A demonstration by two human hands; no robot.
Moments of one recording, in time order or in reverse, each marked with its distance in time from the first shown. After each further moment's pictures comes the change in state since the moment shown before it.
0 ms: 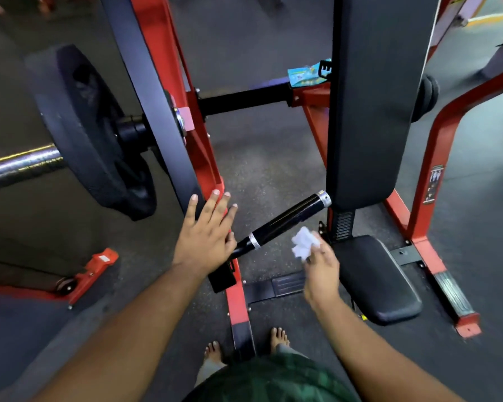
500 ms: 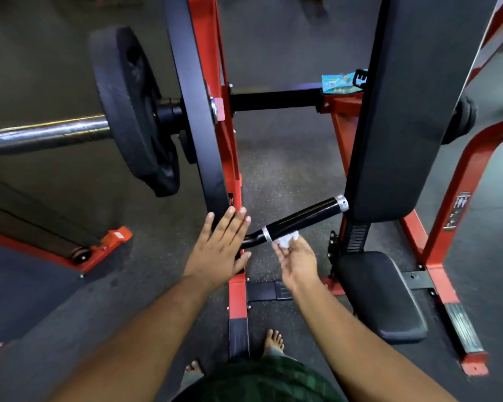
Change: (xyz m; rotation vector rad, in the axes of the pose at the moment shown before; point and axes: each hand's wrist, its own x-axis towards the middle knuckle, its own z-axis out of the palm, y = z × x) left_hand -0.063 0.030 0.012 -0.078 -0.078 -0.063; right_hand -0.010 -0.002 0.061 0.156 -0.056 0.432
